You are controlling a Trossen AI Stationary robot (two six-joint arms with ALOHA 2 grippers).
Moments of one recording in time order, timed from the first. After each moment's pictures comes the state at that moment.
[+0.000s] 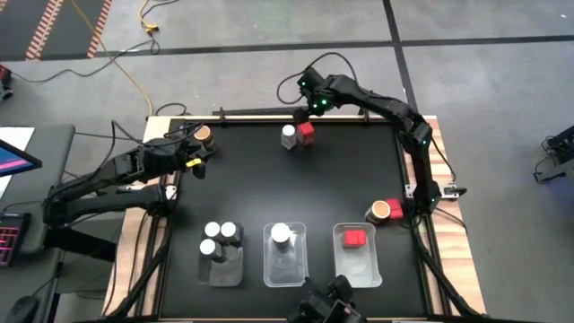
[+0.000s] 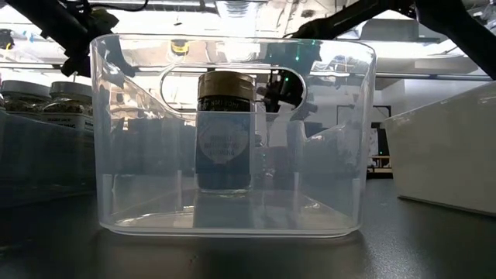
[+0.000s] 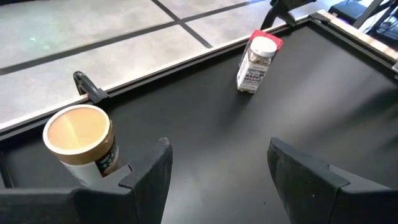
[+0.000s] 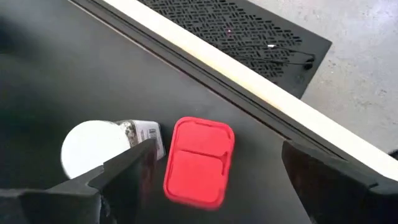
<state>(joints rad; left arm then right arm) 0.38 0.50 0.66 -0.66 -0.37 -0.40 -0.65 2.08 1.92 -0.92 0.05 0.33</state>
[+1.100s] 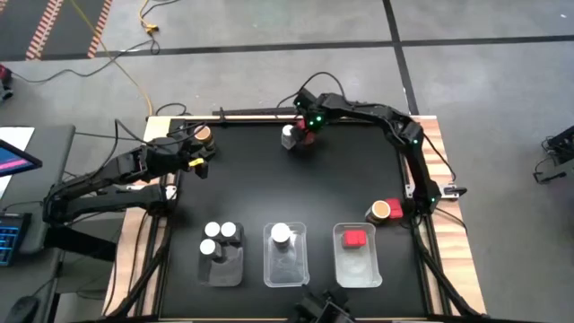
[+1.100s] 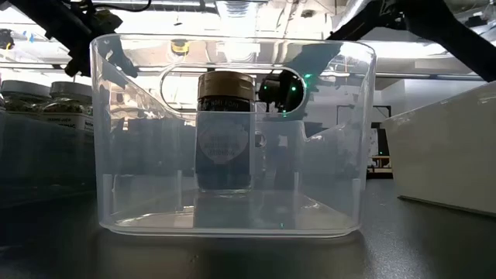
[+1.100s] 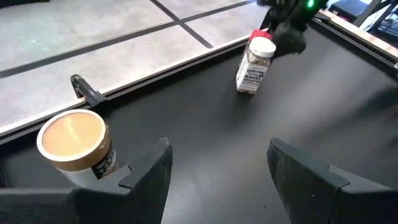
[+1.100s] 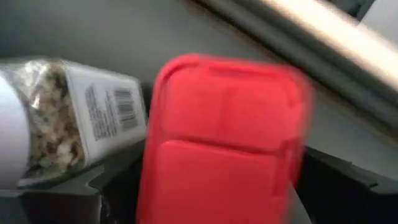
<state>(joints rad) 0.38 0.53 0.66 -0.63 -0.37 -0.39 -0.62 2.16 1.73 -0.75 -0.01 0.34</state>
